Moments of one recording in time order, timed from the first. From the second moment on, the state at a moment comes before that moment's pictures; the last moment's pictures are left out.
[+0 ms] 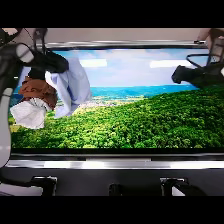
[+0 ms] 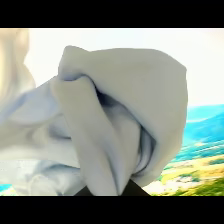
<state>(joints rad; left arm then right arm) -0.21 -1.58 1.98 1.45 -1.18 -1.63 -0.03 -1.13 1.53 -1.50 1.16 1.68</state>
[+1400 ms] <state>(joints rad) -0.63 -1.74 1.98 1.33 -1.51 -1.53 -0.03 -1.09 1.49 -1.61 1.53 1.69</state>
